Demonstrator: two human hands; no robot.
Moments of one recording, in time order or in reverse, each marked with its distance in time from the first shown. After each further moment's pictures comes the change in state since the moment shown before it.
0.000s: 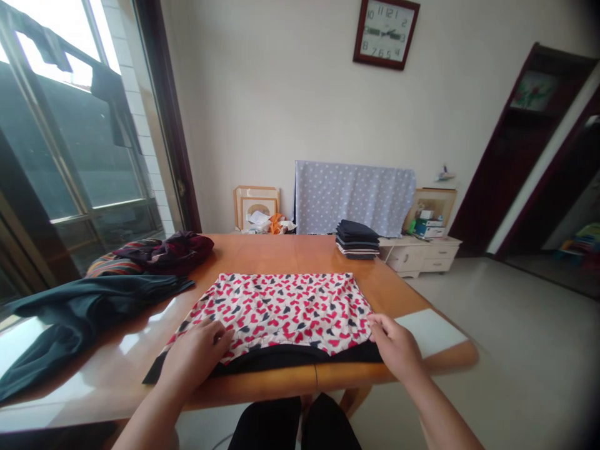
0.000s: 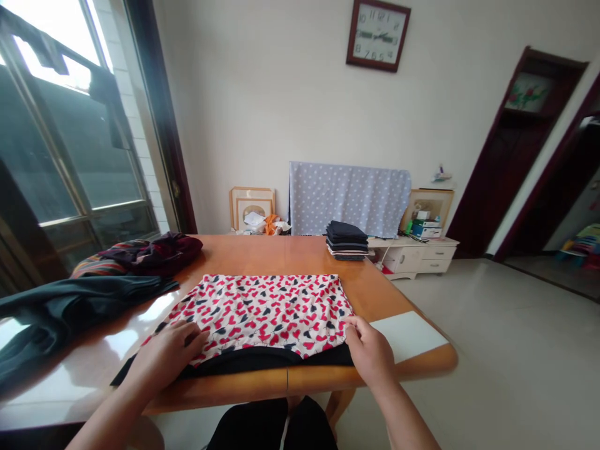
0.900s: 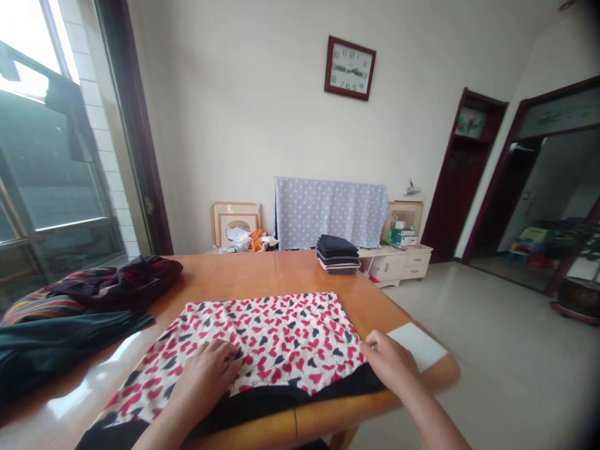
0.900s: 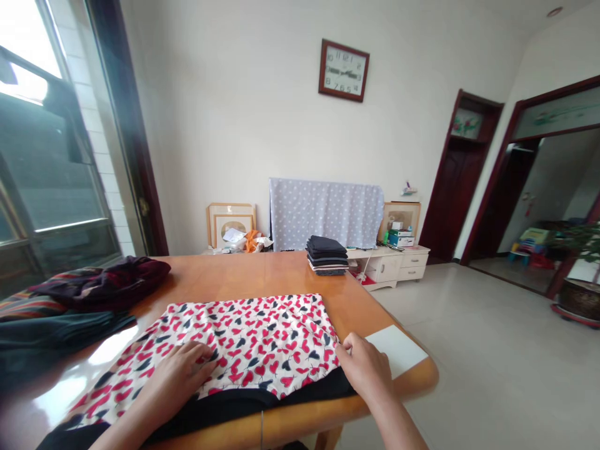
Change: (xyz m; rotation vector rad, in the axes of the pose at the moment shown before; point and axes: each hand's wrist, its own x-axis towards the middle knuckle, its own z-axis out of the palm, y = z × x) left_hand 0.047 0.050 0.037 -0.168 -0.069 0.204; right_hand 0.022 0.000 -0.025 -0.326 -0.019 0.134
